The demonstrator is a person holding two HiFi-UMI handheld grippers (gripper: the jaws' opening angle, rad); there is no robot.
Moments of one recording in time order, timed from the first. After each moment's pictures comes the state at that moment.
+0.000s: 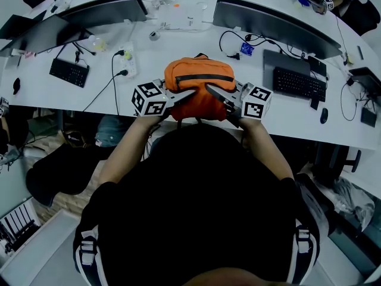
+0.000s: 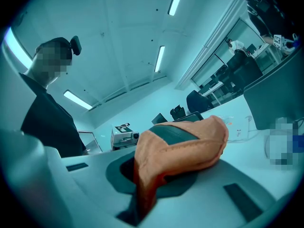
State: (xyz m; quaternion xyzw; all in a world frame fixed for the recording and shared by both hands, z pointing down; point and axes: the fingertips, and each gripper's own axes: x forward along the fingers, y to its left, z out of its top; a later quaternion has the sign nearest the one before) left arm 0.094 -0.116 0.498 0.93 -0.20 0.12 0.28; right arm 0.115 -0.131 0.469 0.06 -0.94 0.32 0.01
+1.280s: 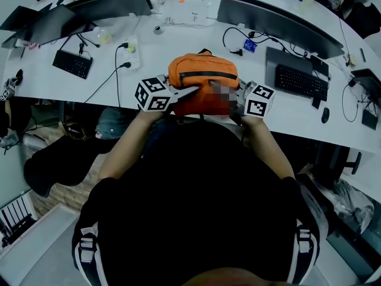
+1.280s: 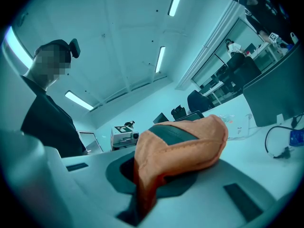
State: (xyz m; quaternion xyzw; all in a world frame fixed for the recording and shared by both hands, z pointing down) left arm 0.101 -0.096 0.497 0.93 -0.21 0.13 0.27; right arm 0.122 -0.113 0.468 0.05 -0.94 0.32 0.00
